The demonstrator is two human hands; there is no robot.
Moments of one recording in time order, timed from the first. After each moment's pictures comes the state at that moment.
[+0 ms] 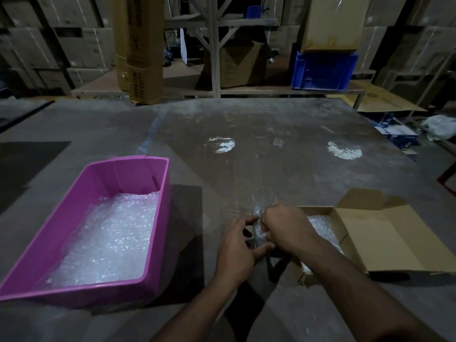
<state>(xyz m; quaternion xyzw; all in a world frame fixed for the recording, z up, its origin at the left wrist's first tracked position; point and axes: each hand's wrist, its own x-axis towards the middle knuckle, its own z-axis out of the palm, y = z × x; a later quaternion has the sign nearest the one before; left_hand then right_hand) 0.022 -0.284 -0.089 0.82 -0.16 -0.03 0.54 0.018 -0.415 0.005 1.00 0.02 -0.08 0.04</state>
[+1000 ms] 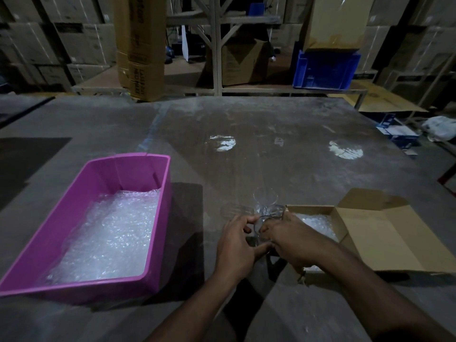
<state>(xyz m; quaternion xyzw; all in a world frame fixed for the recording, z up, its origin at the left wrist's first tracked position) 0.031 -0.285 -0.099 0.84 -0.18 0.02 0.52 0.005 -0.439 -0.021 0.98 0.17 -0.12 0.00</state>
